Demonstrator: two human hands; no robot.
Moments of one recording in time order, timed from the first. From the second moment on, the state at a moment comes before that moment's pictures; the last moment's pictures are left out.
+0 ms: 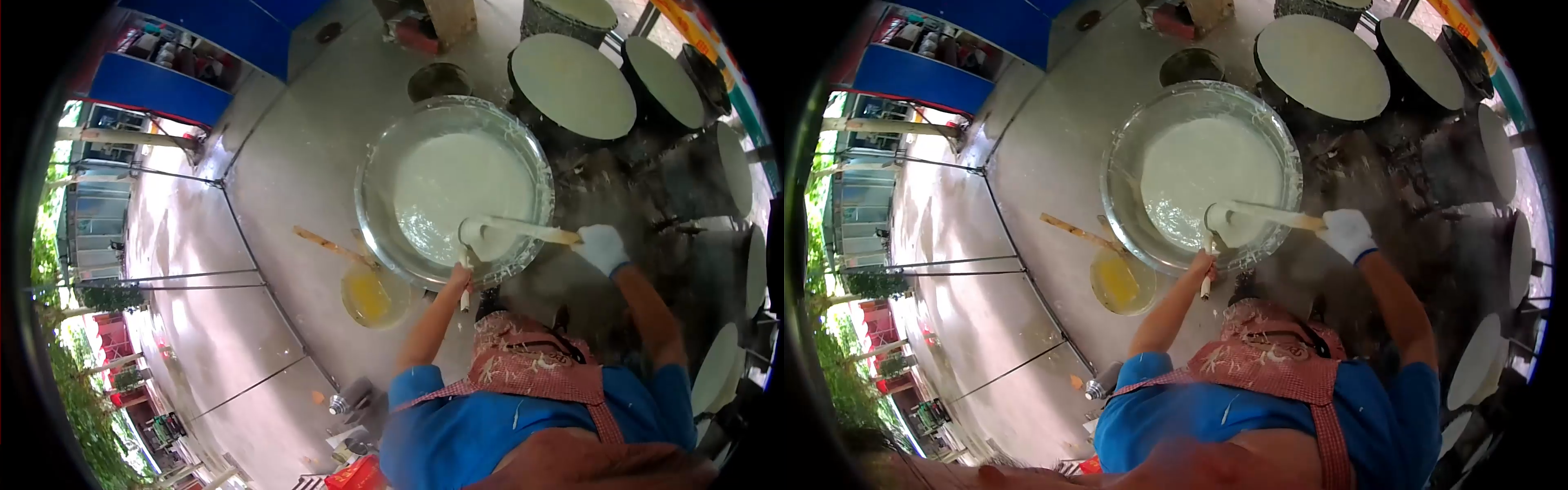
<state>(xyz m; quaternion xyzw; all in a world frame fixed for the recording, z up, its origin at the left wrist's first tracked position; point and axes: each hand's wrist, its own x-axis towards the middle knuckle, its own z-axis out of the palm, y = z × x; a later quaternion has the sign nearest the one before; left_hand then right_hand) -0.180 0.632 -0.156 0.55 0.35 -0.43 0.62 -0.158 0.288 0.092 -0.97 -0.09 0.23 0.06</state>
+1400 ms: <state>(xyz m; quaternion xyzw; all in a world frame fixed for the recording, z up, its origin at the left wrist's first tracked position) -0.108 0.496 0.227 0.48 -0.07 -0.61 0.63 -0.419 0.280 0.167 -0.74 0.33 -0.15 0.57</state>
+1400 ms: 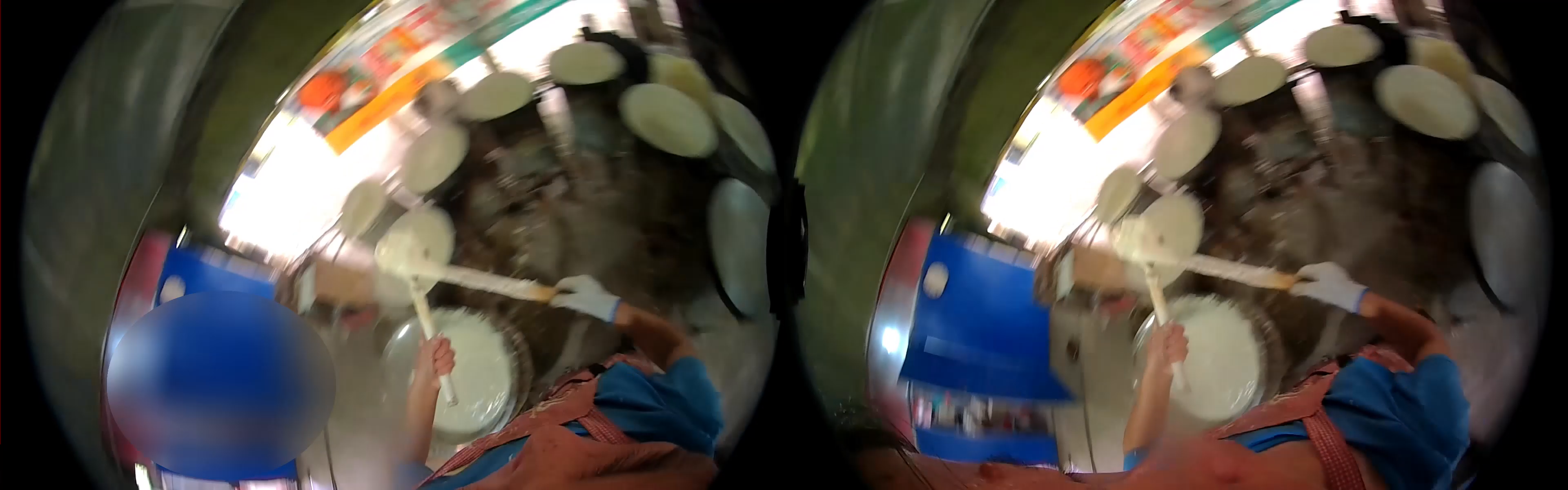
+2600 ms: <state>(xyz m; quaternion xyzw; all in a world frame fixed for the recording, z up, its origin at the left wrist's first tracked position) -0.810 0.046 0.070 0.24 -0.88 -0.34 0.22 -0.823 0.339 0.047 -0.14 0.93 -0.33 0.00</state>
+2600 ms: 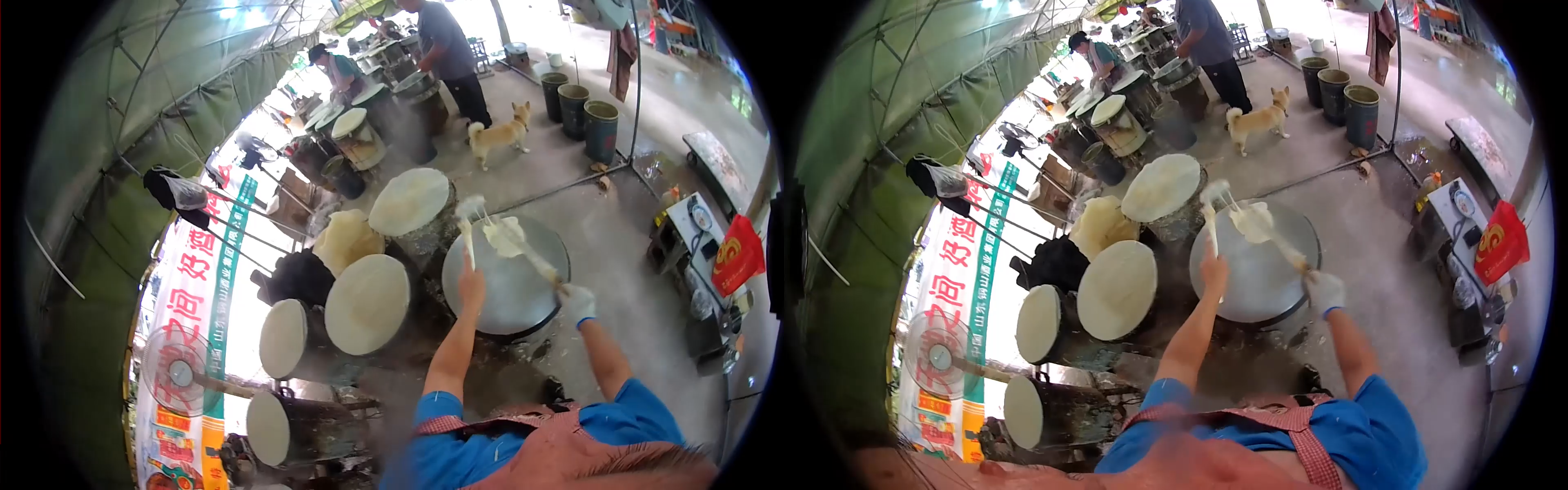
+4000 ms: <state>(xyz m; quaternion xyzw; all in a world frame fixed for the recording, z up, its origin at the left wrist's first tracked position) -0.512 0.099 0.071 0.42 -0.74 -0.50 0.15 -0.913 0.348 0.100 -0.06 0.69 -0.60 0.40</state>
